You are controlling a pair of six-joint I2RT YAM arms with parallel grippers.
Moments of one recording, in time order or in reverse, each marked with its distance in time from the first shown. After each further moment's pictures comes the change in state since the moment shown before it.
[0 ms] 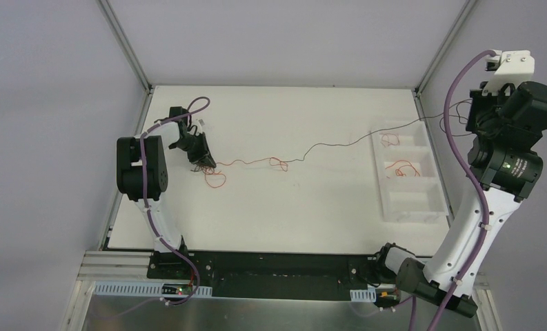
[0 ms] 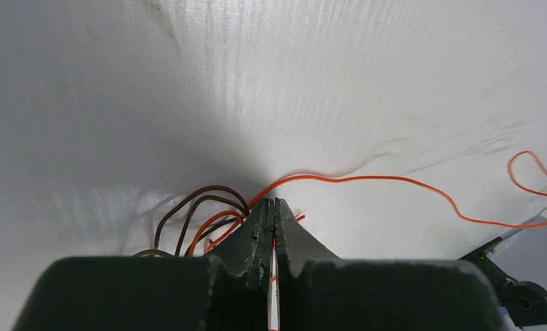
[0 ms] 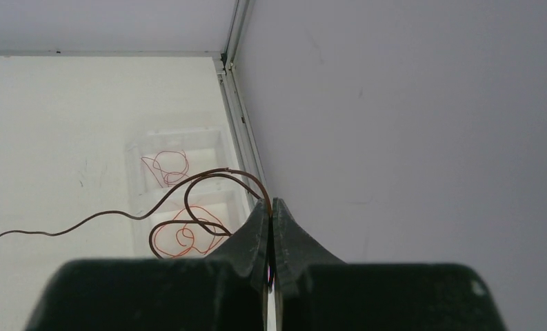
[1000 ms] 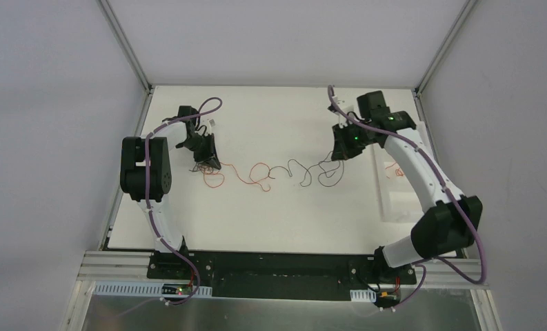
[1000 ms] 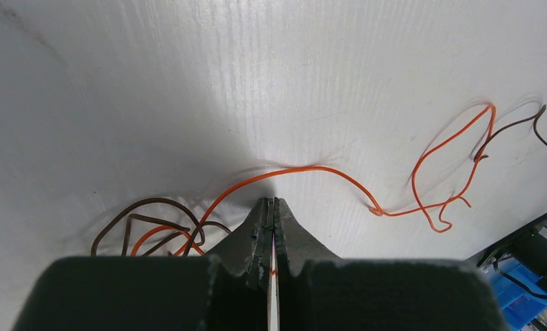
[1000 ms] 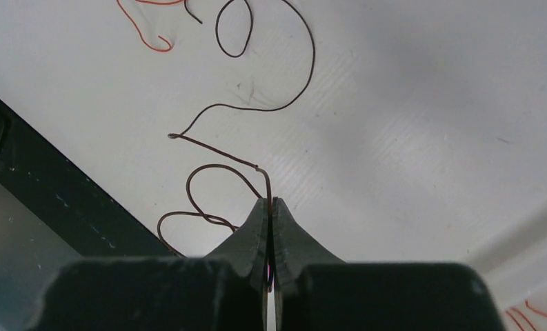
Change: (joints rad) left arm -0.074 -0.014 0.005 -0.012 0.022 0.097; right arm 0.681 0.349 -0.409 -0.044 -0.392 0.169
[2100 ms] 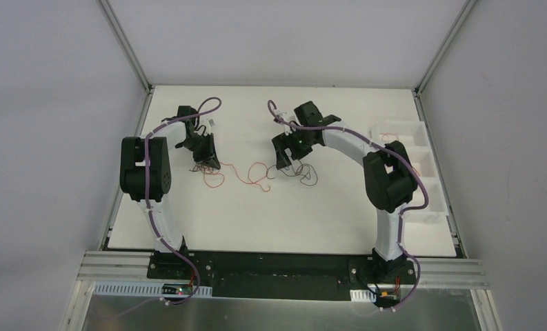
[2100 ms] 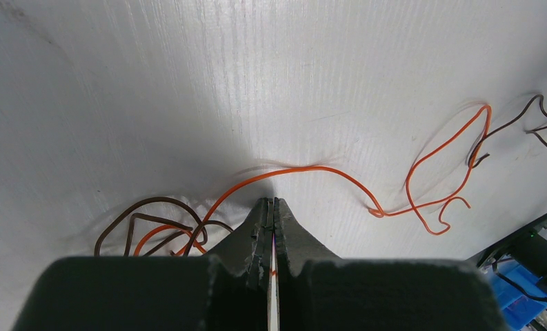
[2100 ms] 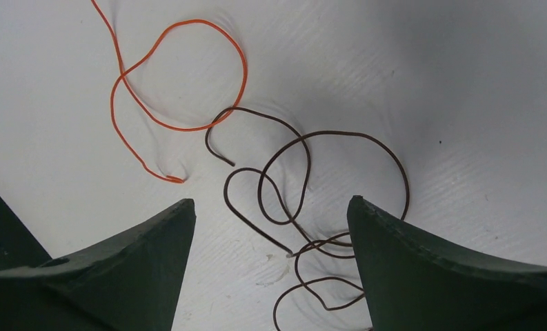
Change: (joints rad) left arm 0.002 0.000 0.000 0.000 -0.001 -0.001; right arm 0.256 0.526 0.118 0.403 -0.029 0.109
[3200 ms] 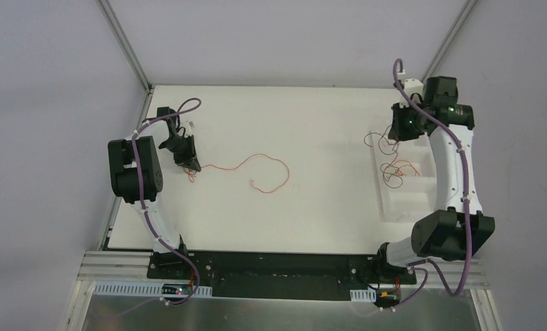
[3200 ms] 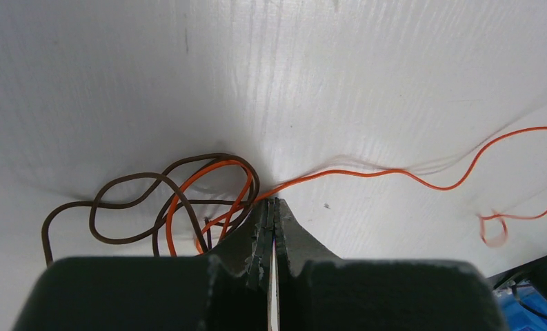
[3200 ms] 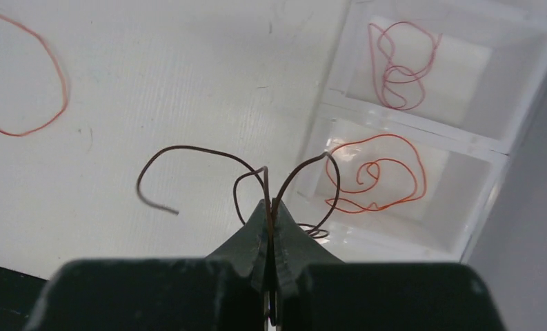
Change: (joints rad) left arm 0.158 -0.007 0.012 -0.092 -0.124 0.080; right arm -0.646 -0.530 0.034 -0.475 0.166 -0.230
